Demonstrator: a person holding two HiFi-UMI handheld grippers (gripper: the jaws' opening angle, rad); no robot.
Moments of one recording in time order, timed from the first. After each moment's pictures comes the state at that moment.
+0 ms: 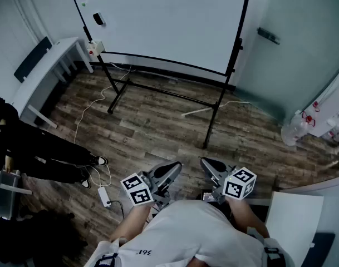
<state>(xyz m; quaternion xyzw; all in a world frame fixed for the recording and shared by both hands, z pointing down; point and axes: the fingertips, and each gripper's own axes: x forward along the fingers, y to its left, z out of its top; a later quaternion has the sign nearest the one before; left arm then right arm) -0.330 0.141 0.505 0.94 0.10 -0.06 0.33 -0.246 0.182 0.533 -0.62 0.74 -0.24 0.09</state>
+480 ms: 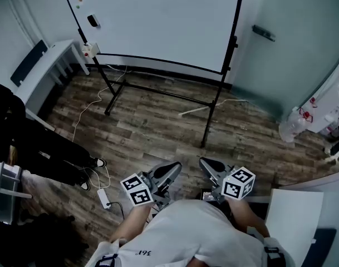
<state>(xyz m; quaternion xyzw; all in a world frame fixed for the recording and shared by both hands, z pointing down) -0.323 0.147 0.505 0.94 0.11 -0.06 0.33 -0.243 0.187 0.534 -0.62 0.74 -0.24 0.07</state>
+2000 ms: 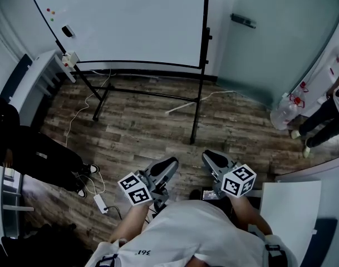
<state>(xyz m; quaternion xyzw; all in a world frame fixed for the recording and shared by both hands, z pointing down) -0.240 0.188 0.507 0.94 0.12 -0.04 0.32 -0.140 0.250 0.538 -0.69 0.68 -0.21 0.07</state>
